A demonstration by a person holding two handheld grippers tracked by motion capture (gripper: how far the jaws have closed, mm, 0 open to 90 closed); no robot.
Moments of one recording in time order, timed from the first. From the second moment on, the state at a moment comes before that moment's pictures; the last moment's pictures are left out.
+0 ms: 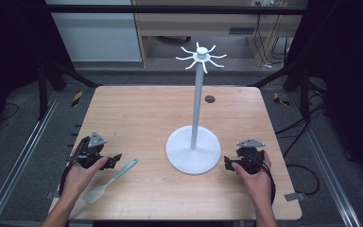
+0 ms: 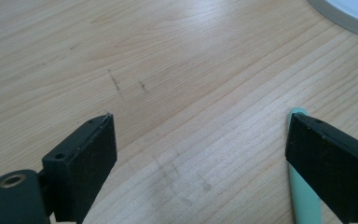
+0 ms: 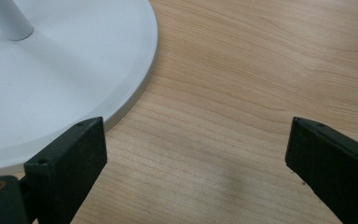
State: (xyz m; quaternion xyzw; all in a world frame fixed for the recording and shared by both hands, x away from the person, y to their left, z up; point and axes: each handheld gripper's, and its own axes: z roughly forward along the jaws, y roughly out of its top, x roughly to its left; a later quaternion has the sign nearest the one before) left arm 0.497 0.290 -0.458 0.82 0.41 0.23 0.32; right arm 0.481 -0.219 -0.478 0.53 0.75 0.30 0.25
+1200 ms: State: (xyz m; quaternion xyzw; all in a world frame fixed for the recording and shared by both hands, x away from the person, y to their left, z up) left arm 0.498 0.245 -0.474 0.89 0.35 0.16 0.26; right arm 0.484 -0.213 -0.482 0.53 0.76 0.27 0.24
